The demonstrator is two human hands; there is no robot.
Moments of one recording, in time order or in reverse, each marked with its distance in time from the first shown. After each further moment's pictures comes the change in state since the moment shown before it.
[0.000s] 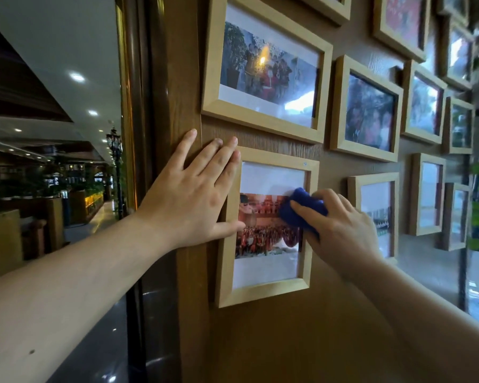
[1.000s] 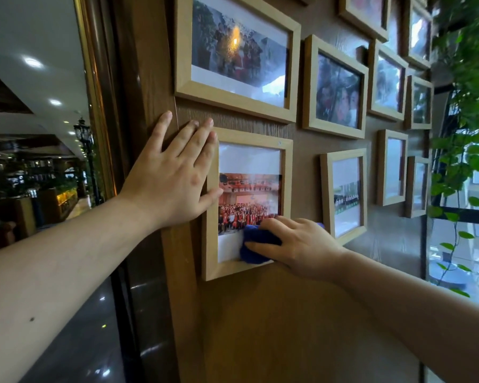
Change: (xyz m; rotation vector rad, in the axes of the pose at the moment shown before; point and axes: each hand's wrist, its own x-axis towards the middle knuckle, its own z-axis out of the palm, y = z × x) left_hand 0.000 0.002 0.002 -0.047 0.078 -0.008; right_hand -0.041 -0.026 0.002 0.036 -0.270 -0.485
